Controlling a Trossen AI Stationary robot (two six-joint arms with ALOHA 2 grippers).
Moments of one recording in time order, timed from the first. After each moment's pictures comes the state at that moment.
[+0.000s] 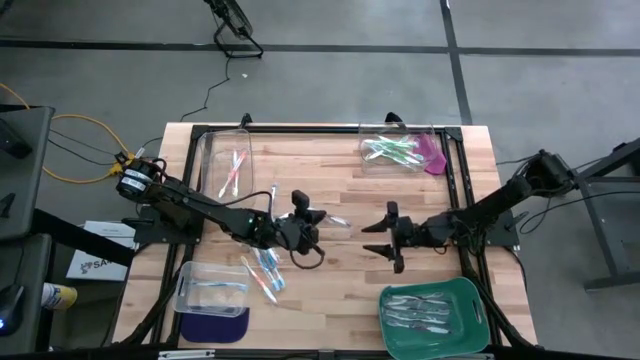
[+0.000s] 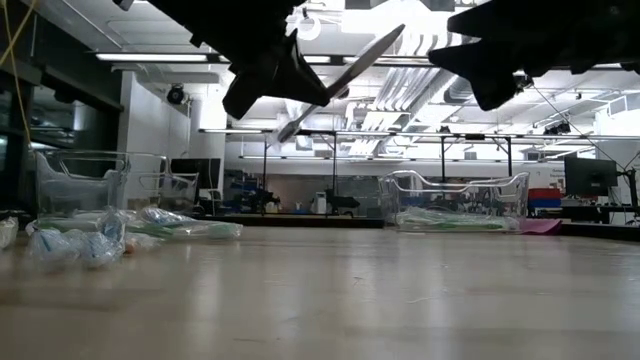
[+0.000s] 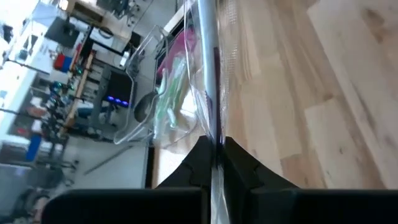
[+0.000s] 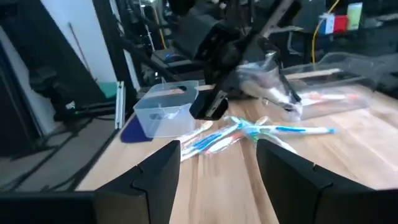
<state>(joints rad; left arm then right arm) -0.29 1.60 0.98 0.14 -0.77 0.58 0.40 1.27 0.31 0.92 0.35 0.18</state>
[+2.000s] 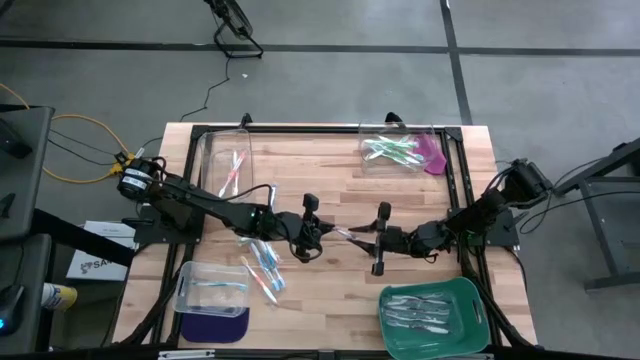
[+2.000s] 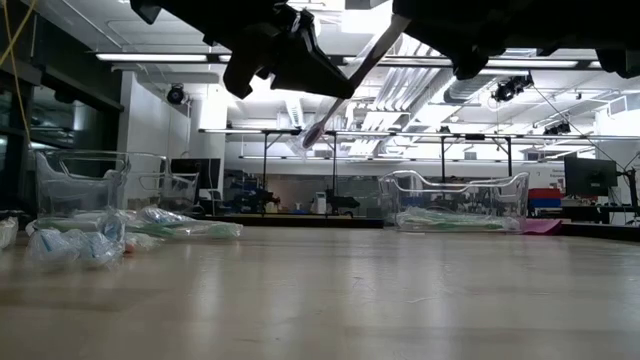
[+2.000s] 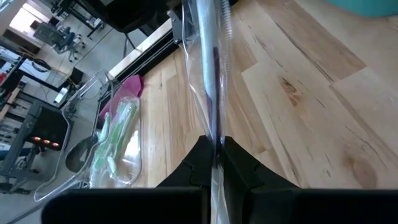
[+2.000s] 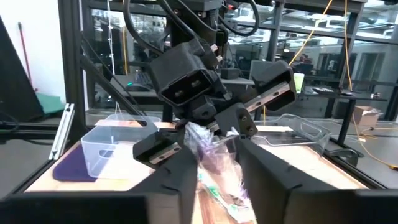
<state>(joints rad) -0.24 1.60 0.98 0.21 -0.41 0.53 0.44 1.55 0.45 1.25 0.55 -0.13</state>
